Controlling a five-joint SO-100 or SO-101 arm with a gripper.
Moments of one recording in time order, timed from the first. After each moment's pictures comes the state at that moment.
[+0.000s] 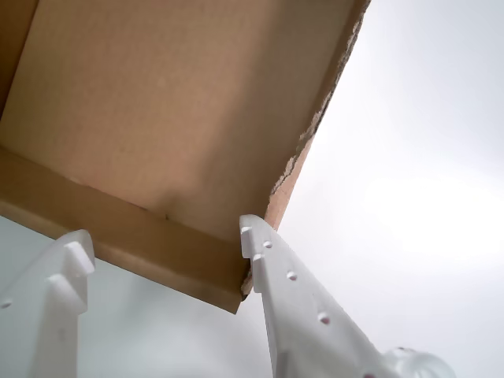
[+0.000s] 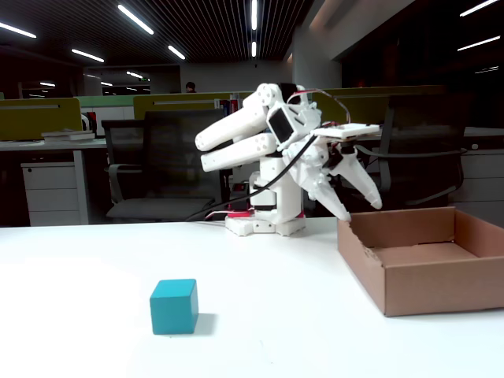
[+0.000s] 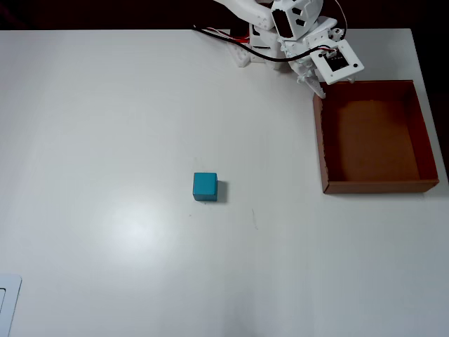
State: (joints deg) arm -45.5 186.3 170.5 65.2 -38.1
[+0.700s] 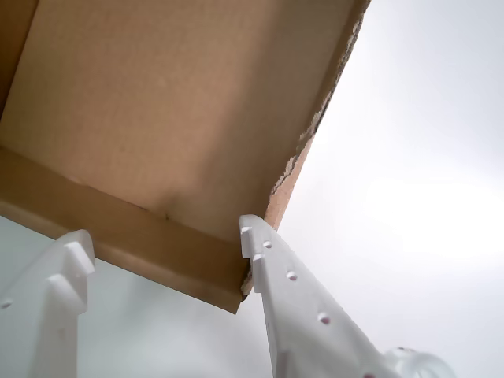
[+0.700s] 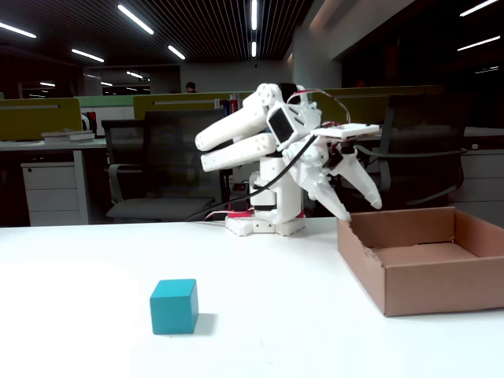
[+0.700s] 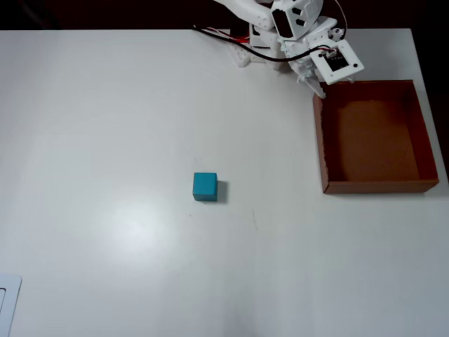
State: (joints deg) arm -45.5 186.3 170.5 65.2 -38.1
